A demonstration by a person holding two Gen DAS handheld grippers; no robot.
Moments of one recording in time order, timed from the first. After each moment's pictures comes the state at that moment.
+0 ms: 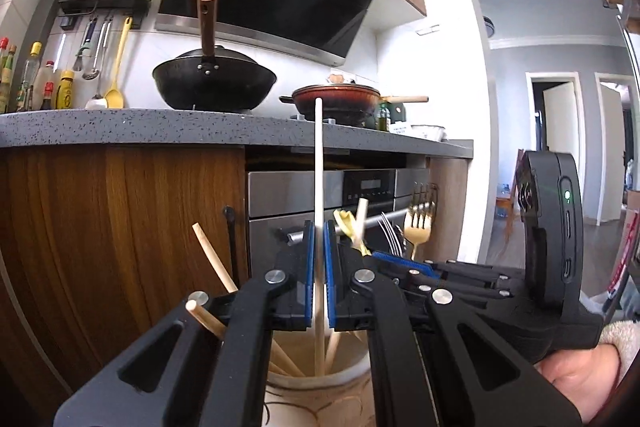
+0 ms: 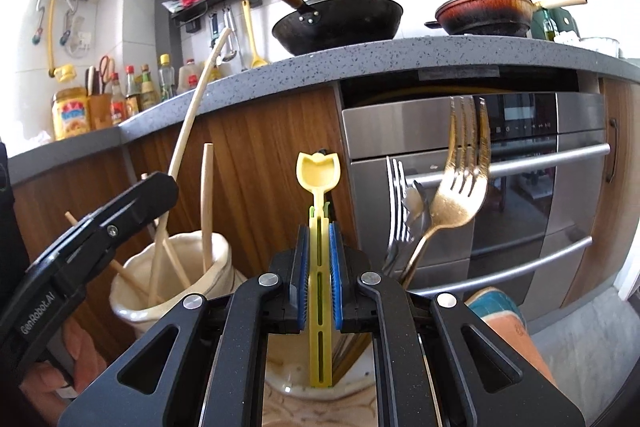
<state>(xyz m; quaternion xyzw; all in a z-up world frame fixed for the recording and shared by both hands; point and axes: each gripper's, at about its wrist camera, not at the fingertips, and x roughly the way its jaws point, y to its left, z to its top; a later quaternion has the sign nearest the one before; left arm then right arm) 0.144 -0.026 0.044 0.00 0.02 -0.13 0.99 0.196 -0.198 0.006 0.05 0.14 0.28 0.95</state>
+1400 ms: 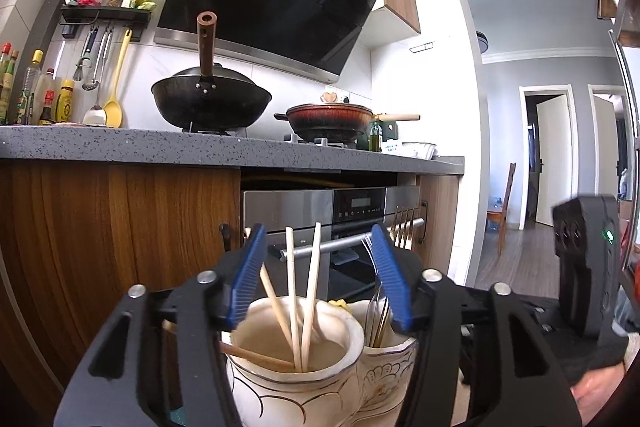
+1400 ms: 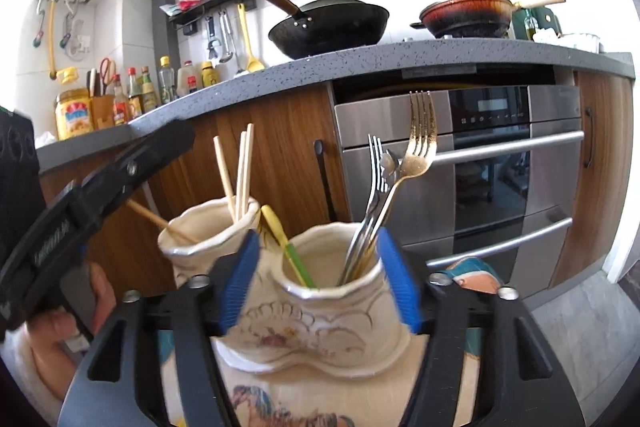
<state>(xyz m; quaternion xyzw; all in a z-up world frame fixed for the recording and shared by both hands) 0.125 -0.022 0.056 -0.02 -0.01 -0.14 0.99 0.138 -0.221 0.002 0.05 0.15 0.26 0.95</state>
